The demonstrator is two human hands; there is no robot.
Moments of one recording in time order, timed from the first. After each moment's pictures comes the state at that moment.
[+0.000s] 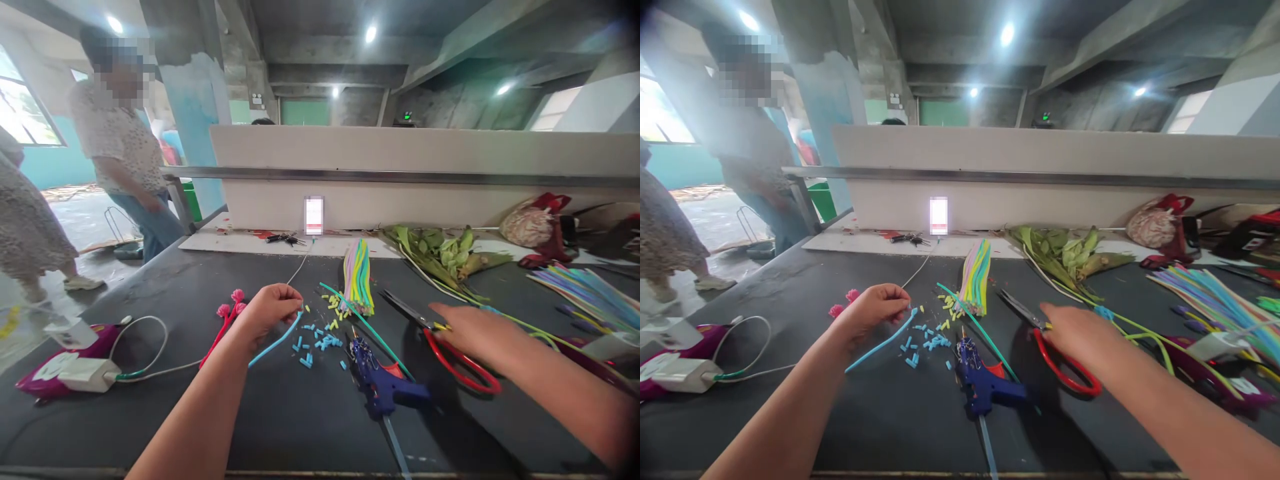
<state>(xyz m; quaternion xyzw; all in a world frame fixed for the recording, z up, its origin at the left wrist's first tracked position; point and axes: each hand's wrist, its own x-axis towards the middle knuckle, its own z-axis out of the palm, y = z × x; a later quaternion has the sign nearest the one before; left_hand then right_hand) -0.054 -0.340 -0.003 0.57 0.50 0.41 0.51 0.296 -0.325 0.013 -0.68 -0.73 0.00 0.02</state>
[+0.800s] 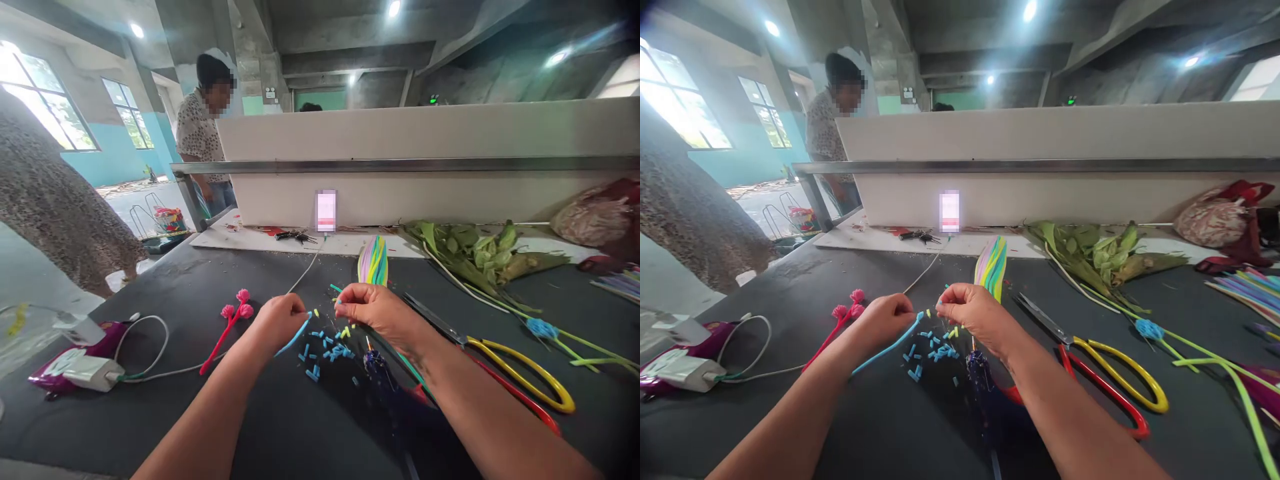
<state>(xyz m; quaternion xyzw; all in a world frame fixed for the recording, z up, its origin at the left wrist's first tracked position) -0.041 -0.331 -0.014 0.66 0.65 0.28 0.25 0.145 -0.309 0.014 -0.44 -0.64 0.53 0.33</state>
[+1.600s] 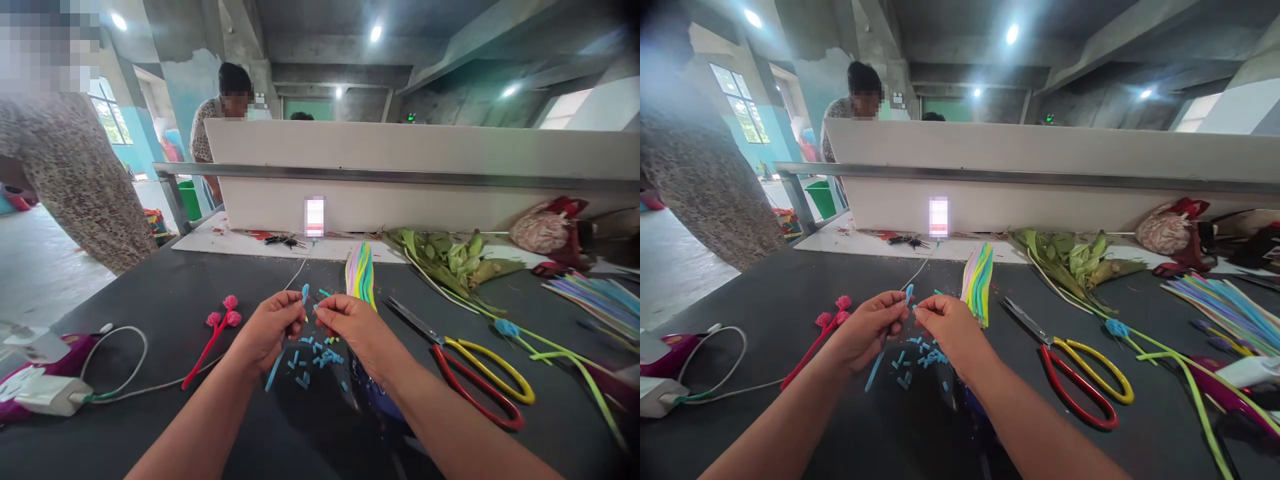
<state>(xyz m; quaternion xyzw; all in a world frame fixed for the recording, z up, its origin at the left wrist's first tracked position) -0.034 -0.341 -0.007 0.42 0.40 0.52 0.63 0.120 -0.332 0.008 -0.51 -0.67 0.42 0.34</state>
